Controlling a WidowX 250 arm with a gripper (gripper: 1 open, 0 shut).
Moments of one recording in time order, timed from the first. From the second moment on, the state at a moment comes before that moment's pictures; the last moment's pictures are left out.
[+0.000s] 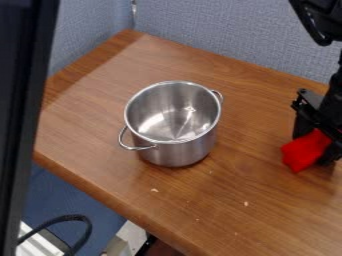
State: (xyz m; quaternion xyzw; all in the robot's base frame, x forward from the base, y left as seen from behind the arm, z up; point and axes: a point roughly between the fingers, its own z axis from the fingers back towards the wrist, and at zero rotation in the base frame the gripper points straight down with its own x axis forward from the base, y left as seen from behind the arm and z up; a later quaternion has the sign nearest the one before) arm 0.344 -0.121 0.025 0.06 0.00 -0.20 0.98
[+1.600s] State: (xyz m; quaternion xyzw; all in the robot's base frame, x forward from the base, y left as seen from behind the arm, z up) arm 0.341 -0.111 0.025 0.06 0.00 -0.19 0.98
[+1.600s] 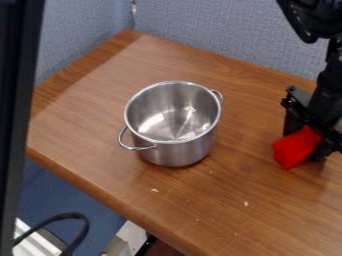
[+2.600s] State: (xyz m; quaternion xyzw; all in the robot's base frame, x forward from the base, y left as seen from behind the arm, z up) arm 0.328 -0.095 0.025 0.07 0.01 -0.17 0.98
